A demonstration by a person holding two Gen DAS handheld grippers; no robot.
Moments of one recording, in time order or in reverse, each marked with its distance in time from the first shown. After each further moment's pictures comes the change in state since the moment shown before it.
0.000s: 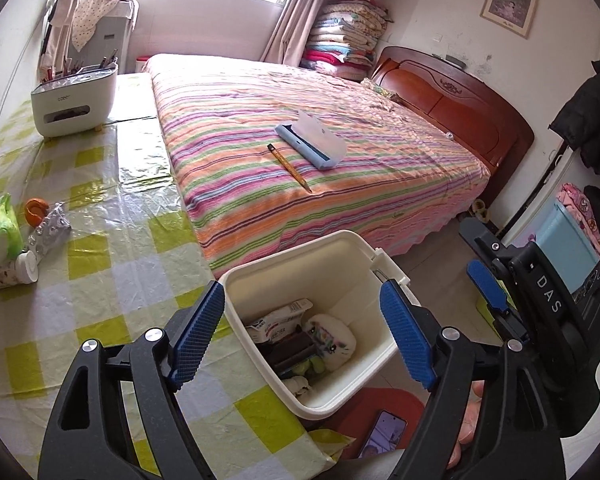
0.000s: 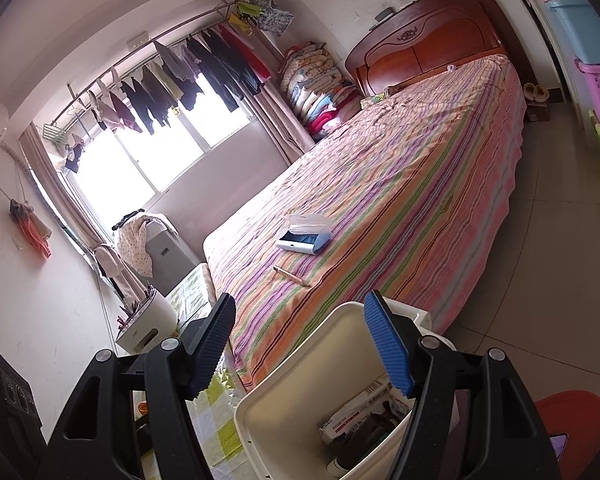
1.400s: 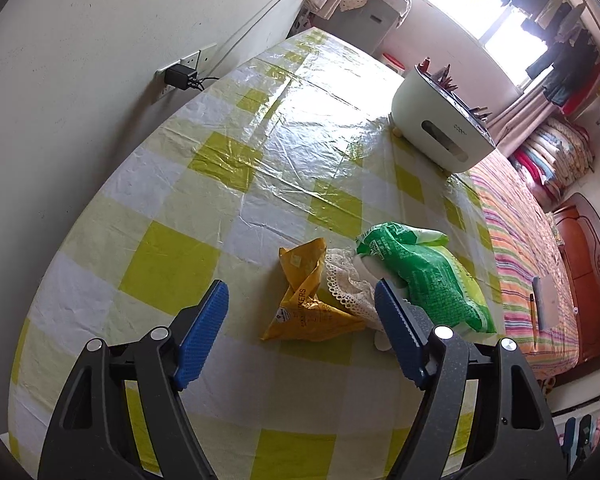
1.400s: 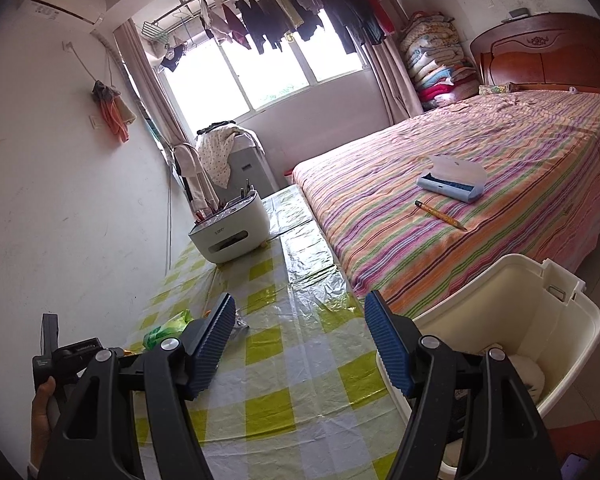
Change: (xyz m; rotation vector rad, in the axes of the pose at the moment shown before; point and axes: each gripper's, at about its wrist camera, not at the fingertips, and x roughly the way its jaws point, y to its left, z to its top) left arm -0.116 0.393 -0.025 -0.664 -0.031 0.427; right arm 0.029 0.144 -0.089 -0.318 0.196 0.249
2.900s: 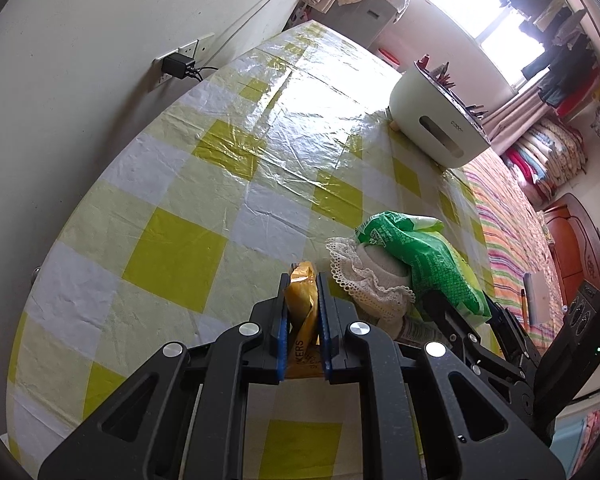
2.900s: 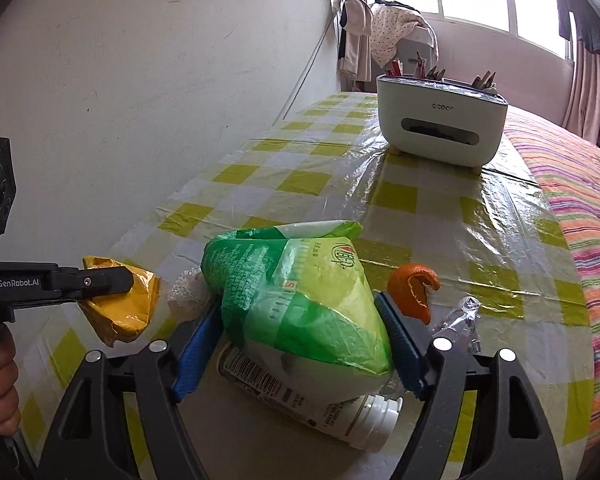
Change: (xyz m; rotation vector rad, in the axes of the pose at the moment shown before) left arm -0.006 0.010 -0.004 -0.013 0.021 -0.039; right arm 0.222 0.196 -0.073 -0.568 0.442 0.311
